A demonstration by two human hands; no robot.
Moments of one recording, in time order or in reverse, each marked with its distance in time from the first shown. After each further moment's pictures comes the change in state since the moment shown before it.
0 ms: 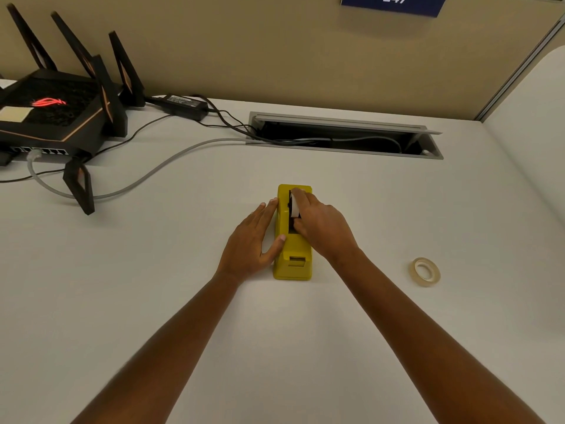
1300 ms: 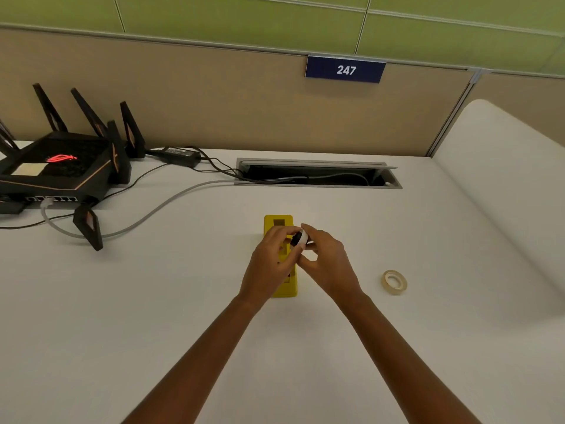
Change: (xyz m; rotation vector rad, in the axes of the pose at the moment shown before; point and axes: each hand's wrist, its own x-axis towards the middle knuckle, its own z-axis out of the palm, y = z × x) left_hand -0.007 0.093 -0.025 -0.391 0.150 0.046; right_hand -0.066 -0.006 -0.027 0.584 0.284 0.169
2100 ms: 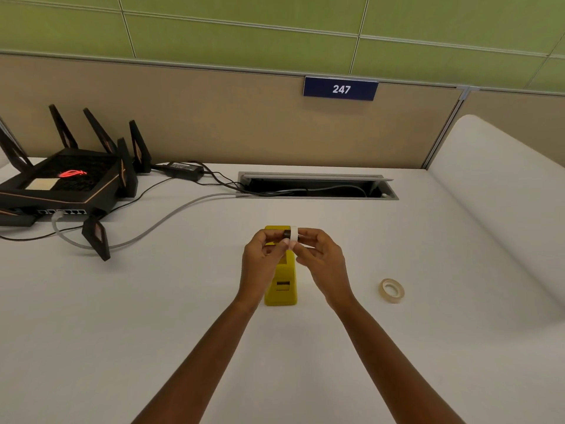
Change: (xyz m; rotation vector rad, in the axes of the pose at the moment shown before) left_hand 0.009 0.021 -0.012 -0.396 0.152 -0.339; right_hand -0.003 -0.023 -0.006 0.604 0.111 0.193
